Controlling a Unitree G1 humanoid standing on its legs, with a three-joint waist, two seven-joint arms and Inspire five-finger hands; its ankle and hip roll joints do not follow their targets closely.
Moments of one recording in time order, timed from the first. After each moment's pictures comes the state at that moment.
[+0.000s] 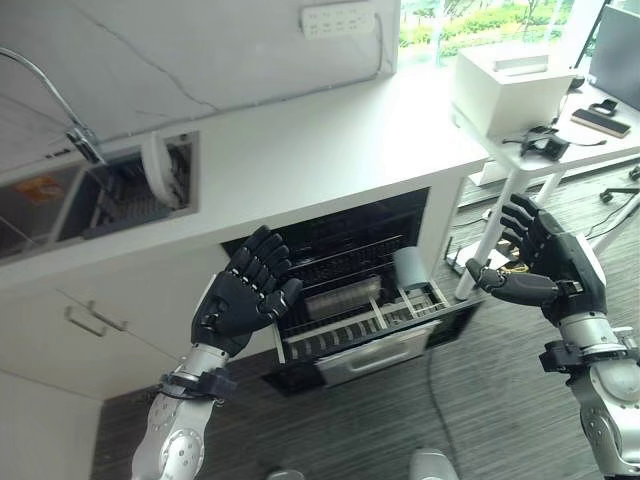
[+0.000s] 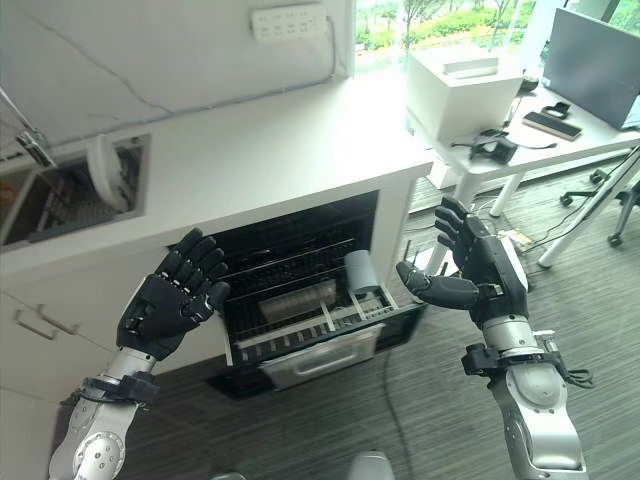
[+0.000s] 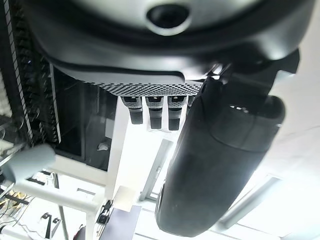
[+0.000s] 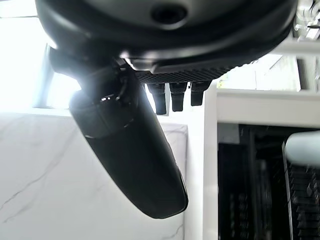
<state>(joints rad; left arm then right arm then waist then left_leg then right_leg) 0.10 0.37 0.07 -0.13 -0.86 -0.09 -0.33 0.08 -0.54 -0.17 -0.23 0.44 -0.04 0.07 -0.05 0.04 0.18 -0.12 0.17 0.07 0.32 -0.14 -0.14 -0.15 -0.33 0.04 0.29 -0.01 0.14</state>
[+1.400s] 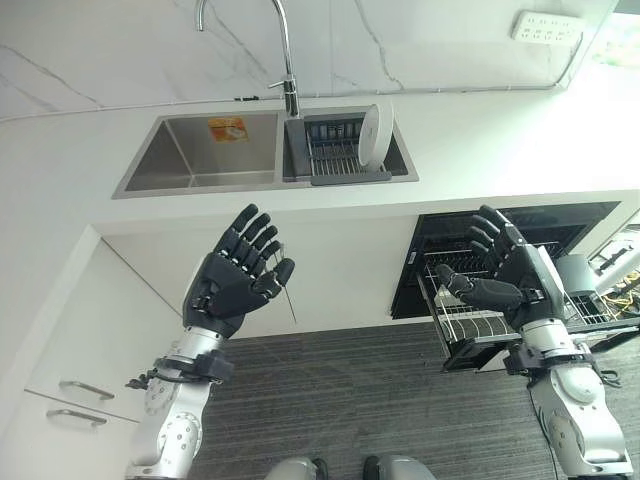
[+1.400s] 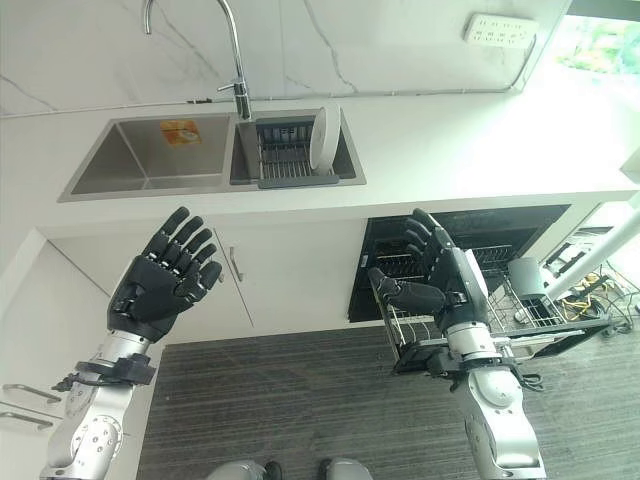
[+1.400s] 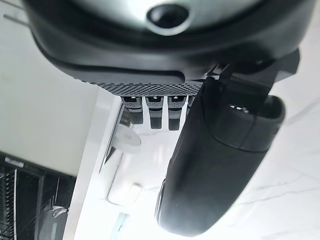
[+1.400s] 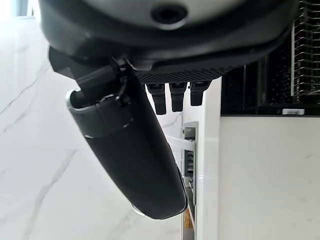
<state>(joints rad) 0.10 0.38 0.06 -0.14 -0.81 -0.10 -0.27 0.07 -0.43 -0.08 -0.18 0.43 -0.05 0.02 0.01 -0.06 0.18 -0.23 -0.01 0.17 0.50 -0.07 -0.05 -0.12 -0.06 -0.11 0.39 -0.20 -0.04</state>
